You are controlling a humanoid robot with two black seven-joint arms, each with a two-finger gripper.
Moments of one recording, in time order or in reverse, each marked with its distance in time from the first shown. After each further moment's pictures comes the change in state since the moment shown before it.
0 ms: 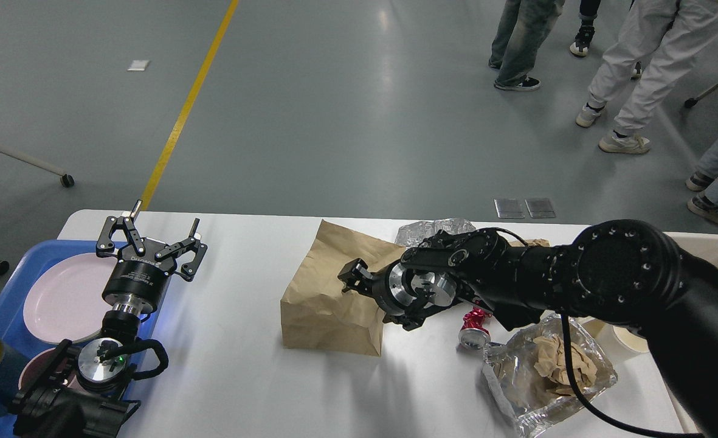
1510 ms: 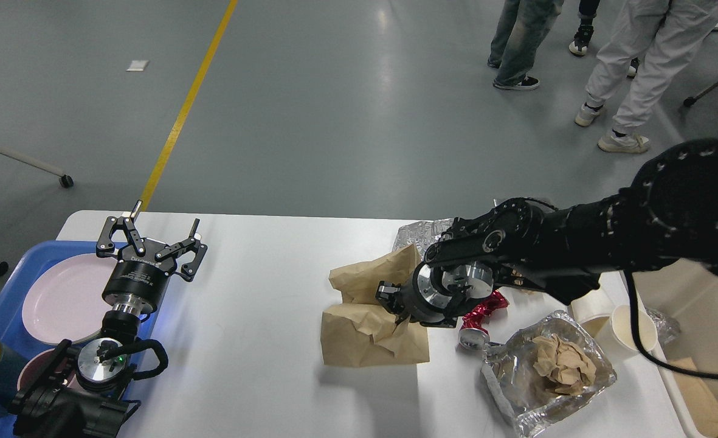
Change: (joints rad) left arm 0.000 0.000 0.000 0.000 0.000 0.000 0.001; right arm 0.266 -0.146 -0.062 0.421 -0.085 -0.008 -0.078
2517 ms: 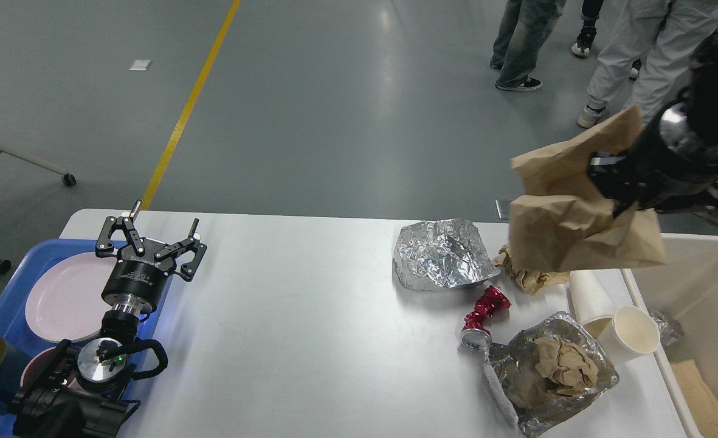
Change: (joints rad) left arm 0.000 0.001 0.000 0.000 0.000 0.001 -0.001; right arm 0.823 -0.369 -0.712 0.376 0.080 0.335 0.008
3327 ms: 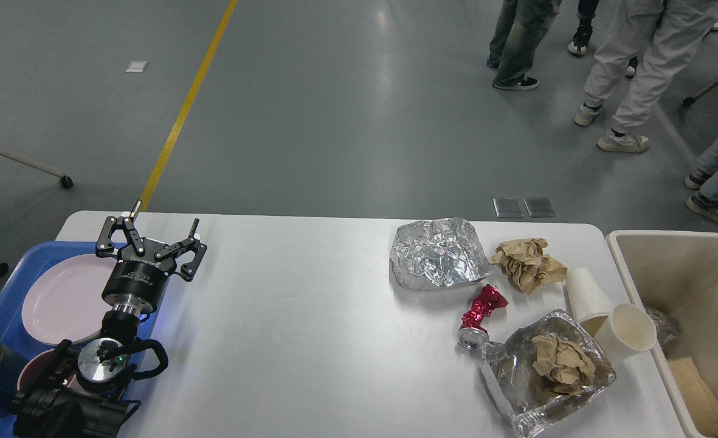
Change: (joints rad) left arm 0.000 0.000 0.000 0.000 0.000 -0.001 0.000; right arm -1.550 -0.258 0.571 -1.242 -0.075 -0.395 0.003
